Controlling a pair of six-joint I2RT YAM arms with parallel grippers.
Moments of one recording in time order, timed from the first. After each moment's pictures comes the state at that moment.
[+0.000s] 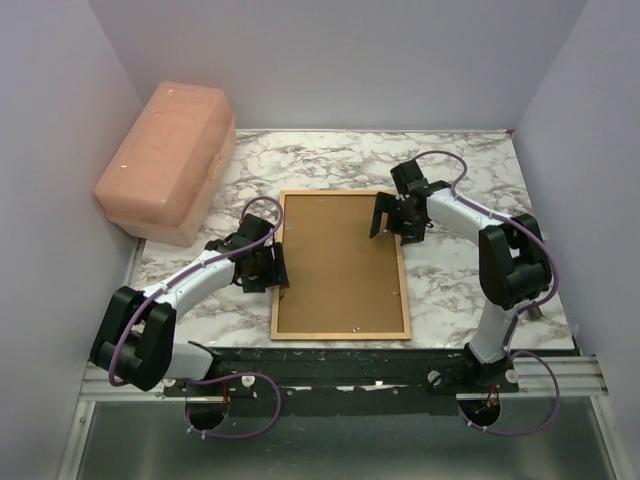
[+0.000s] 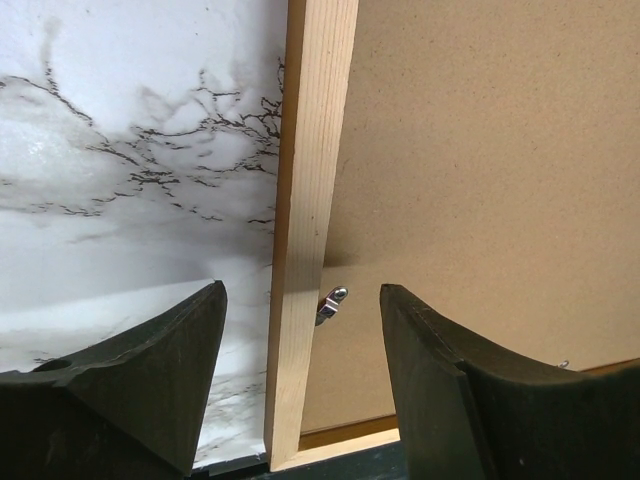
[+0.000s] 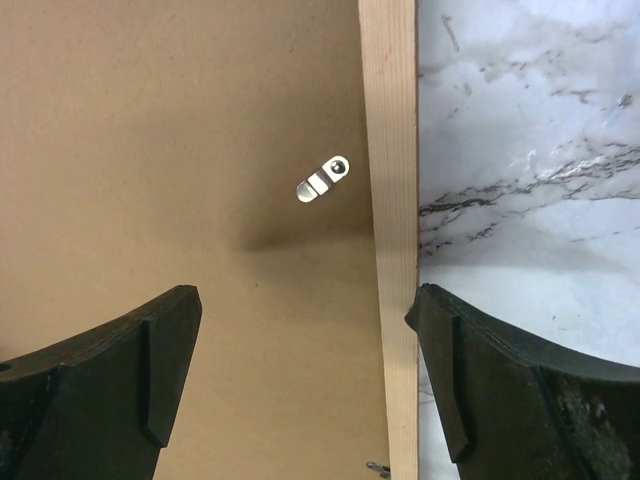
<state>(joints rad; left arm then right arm) -0.44 1.34 0.72 -0.51 0.11 -0.63 0.37 1.83 1.26 -0.58 -0.05 0.53</state>
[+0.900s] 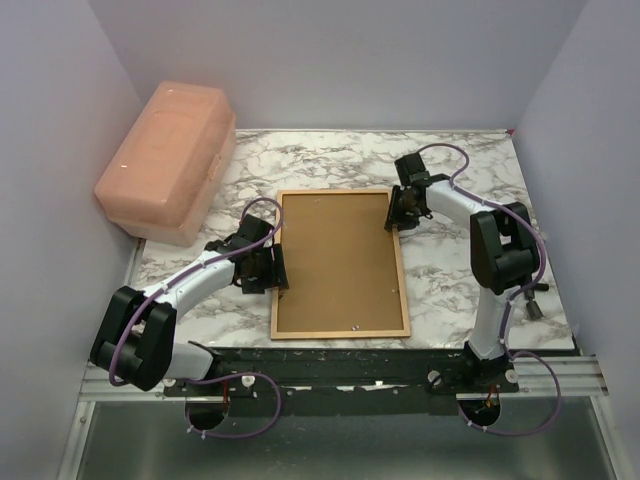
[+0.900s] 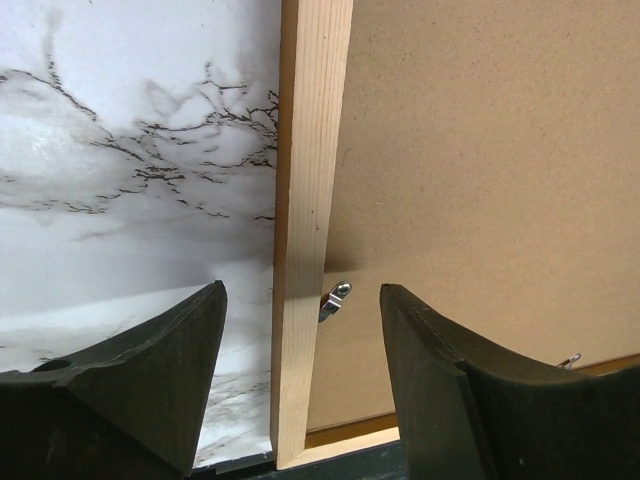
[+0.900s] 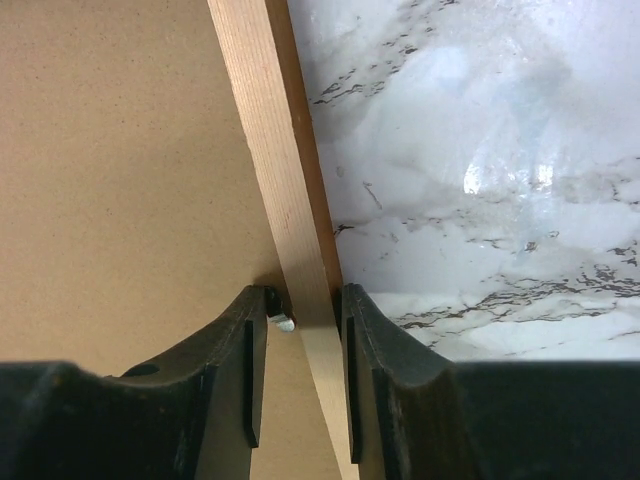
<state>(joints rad) -0.43 1.34 0.71 -0.52 0.12 -0.61 0.32 1.98 1.39 -0.54 0.03 0.50</state>
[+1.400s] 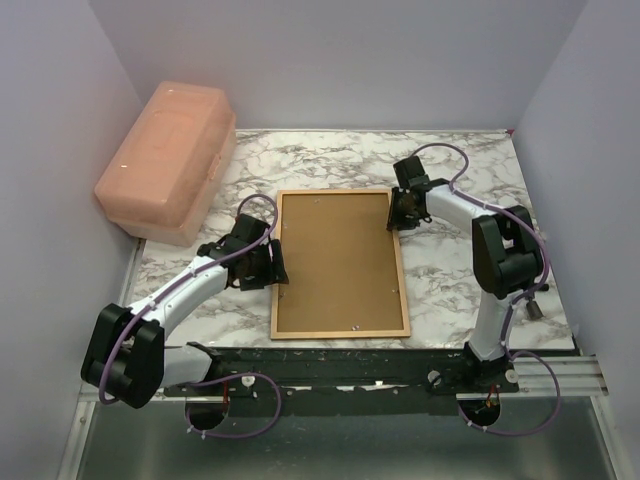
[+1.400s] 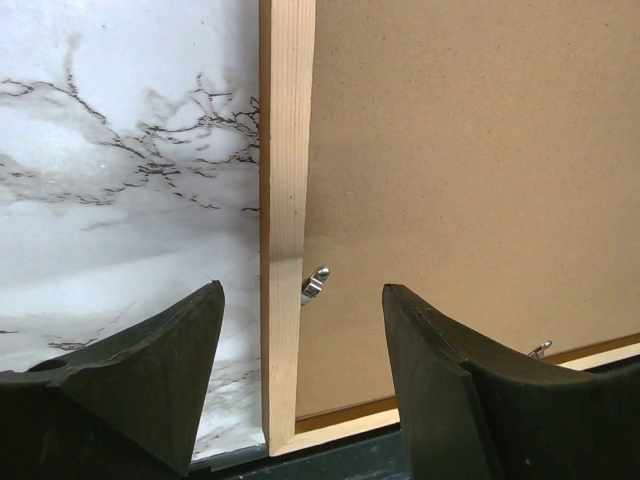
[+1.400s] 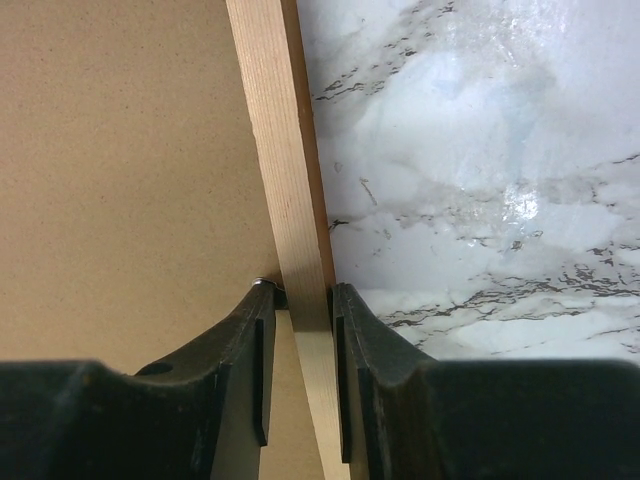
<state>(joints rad) -0.43 1.25 0.71 -0.53 0.12 -0.61 0.32 1.95 1.34 -0.50 0.07 0.45</state>
